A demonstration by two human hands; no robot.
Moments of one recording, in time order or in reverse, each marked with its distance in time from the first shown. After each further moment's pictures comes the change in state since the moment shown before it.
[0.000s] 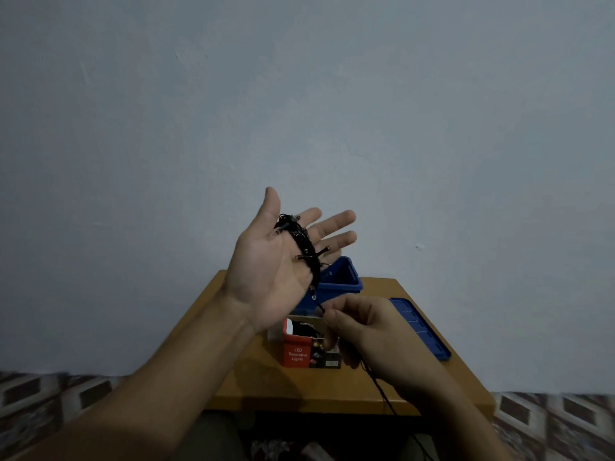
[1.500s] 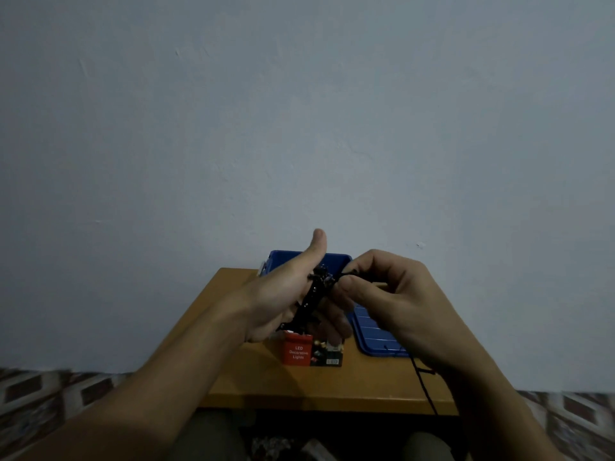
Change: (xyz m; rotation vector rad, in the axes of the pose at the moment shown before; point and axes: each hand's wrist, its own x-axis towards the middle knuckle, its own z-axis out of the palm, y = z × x) left_hand -0.007 -0.008 -0.014 0.667 -0.094 -0.469; right_hand -0.003 -0.033 -0.026 0.024 0.077 -0.348
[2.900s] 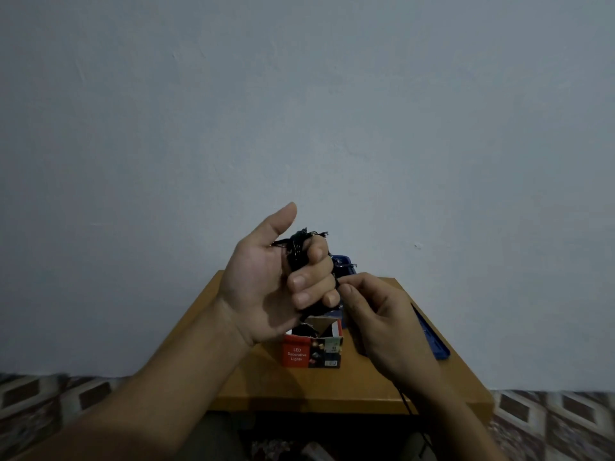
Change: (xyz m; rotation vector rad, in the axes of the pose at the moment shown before) left_hand 0.006 0.001 -0.010 -0.771 -0.485 0.353; right_hand -0.009 0.039 0.024 -0.048 0.149 0.062
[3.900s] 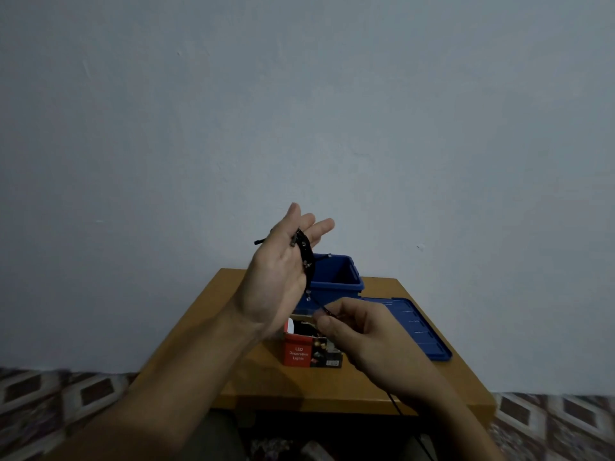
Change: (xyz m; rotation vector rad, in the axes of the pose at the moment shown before) left_hand 0.006 -0.010 0.012 0.499 0.601 0.297; right_hand -0.006 -0.013 0.006 -0.075 -0.254 0.267
